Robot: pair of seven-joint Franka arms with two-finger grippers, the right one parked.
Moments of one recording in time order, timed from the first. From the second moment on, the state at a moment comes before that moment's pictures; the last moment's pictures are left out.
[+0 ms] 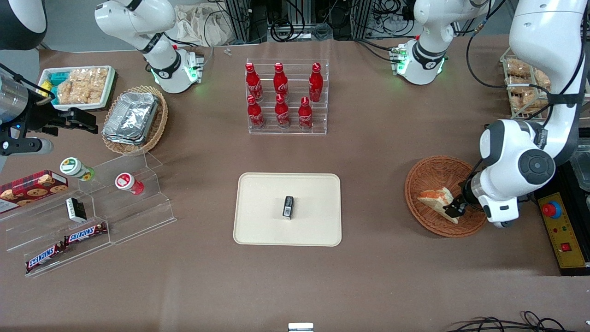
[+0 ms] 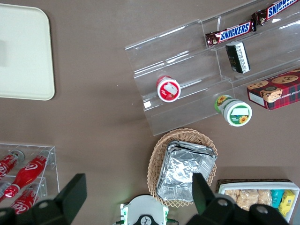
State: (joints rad) arm 0.19 0.39 -0.26 -1.88 0.14 2.21 -1.07
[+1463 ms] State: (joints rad) arm 0.15 0.46 -0.26 -1.86 0.18 2.22 -1.08
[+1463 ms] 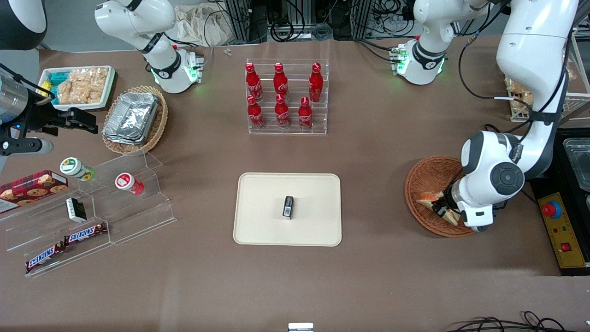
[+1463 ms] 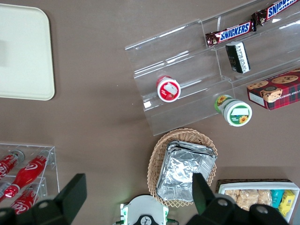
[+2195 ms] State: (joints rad) arm 0.14 0.37 -0.48 -1.39 0.18 1.75 -0.86
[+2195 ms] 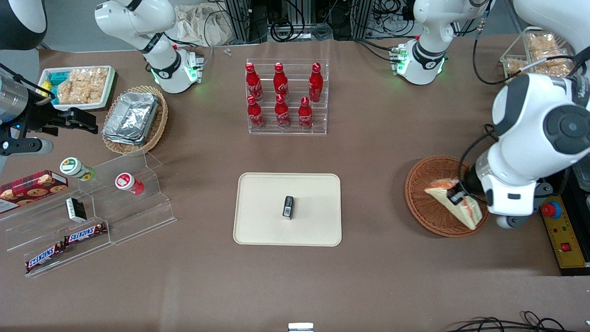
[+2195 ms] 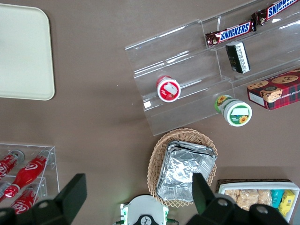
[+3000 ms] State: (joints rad) arm -0.08 0.78 -0.63 -1.30 0.16 1.90 -0.69
